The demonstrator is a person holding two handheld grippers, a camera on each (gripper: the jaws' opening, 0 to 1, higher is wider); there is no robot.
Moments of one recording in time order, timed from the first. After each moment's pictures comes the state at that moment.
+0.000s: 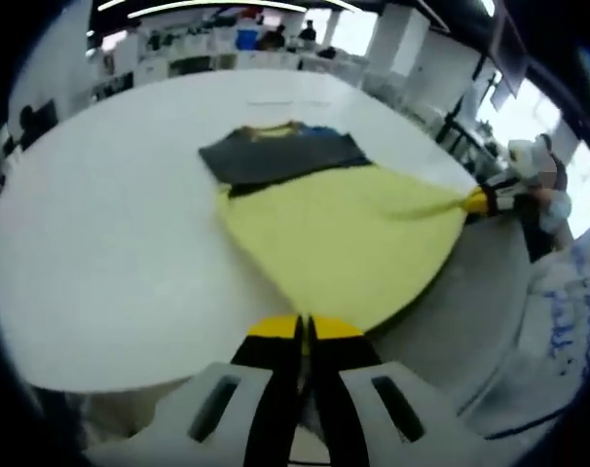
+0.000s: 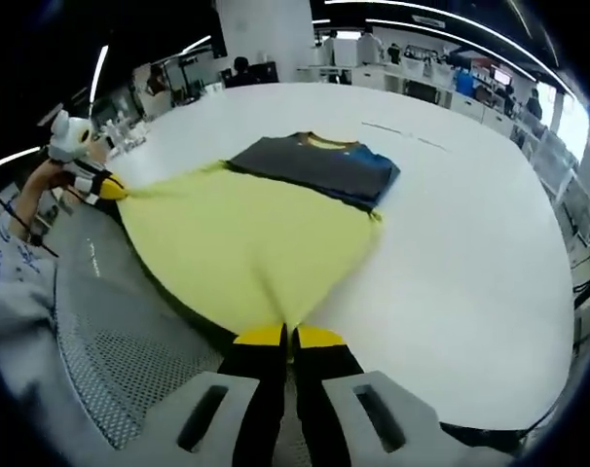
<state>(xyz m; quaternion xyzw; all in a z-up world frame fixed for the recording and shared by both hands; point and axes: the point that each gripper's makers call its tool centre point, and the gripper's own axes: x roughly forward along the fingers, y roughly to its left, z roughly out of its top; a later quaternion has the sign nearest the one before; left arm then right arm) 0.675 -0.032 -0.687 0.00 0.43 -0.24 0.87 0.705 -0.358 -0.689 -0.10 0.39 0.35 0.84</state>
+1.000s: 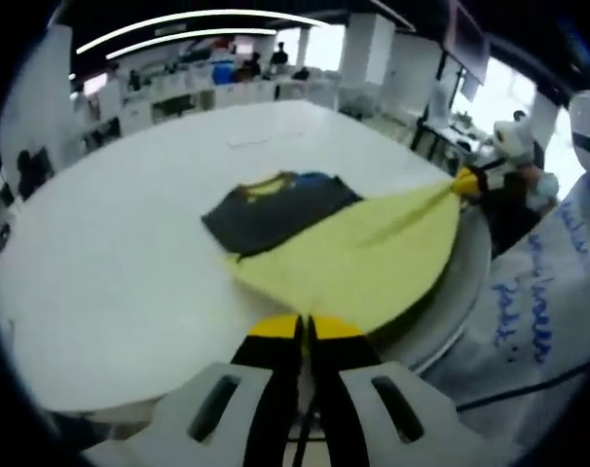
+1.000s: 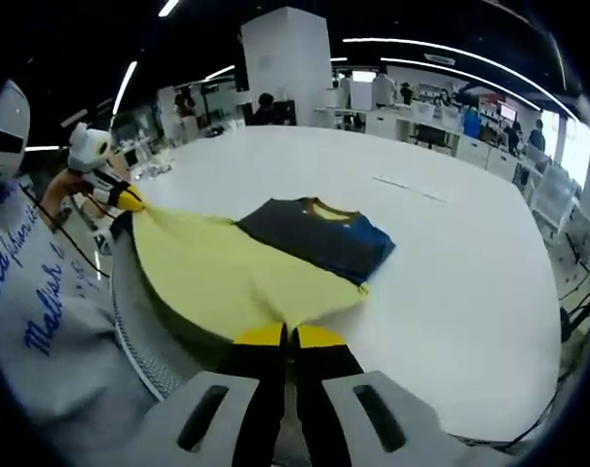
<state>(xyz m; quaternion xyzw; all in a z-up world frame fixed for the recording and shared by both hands) 0.641 -0.042 -0.615 0.05 0.37 -0.27 0.89 0.681 -0.364 -0.614 -0.10 0.31 0.38 0.87</state>
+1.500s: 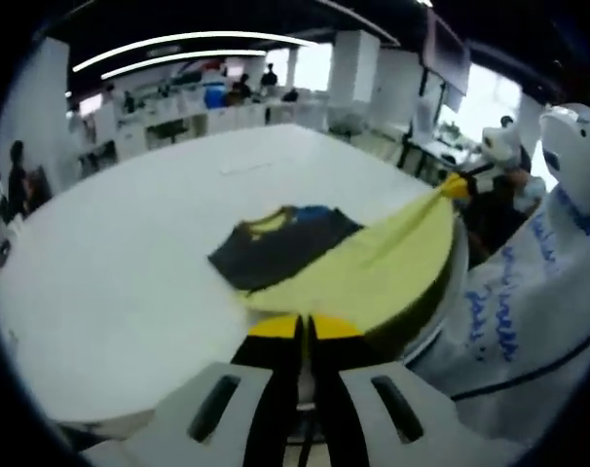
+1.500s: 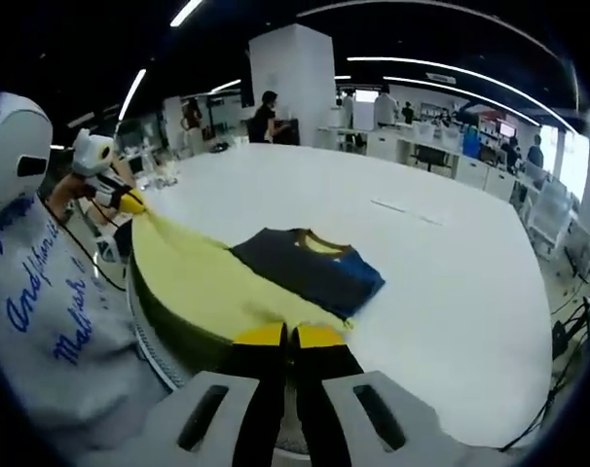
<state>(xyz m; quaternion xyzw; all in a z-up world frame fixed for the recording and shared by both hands) 0.627 -0.044 -0.576 0.05 0.32 -0.29 0.90 0.667 -0.365 -0.579 -0.10 0.27 0.39 0.88</state>
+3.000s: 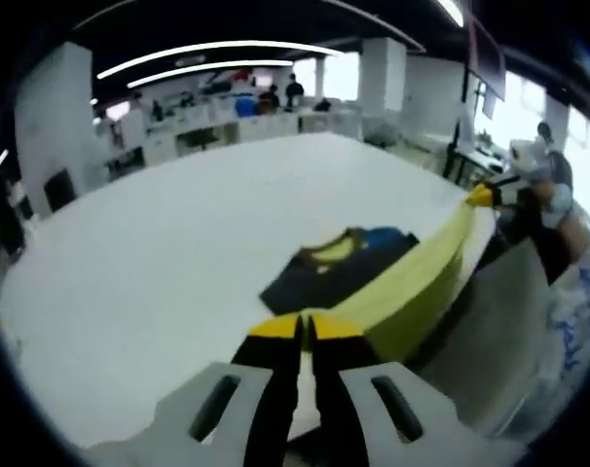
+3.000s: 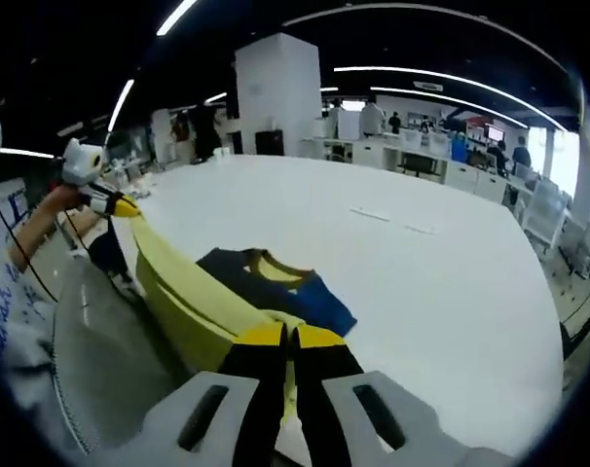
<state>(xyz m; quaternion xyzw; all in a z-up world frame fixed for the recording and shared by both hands) 0.758 -0.014 -0.622 0.05 0.29 -0.22 0.93 0.788 -0.360 -0.631 -0.09 0.24 0.36 0.90</state>
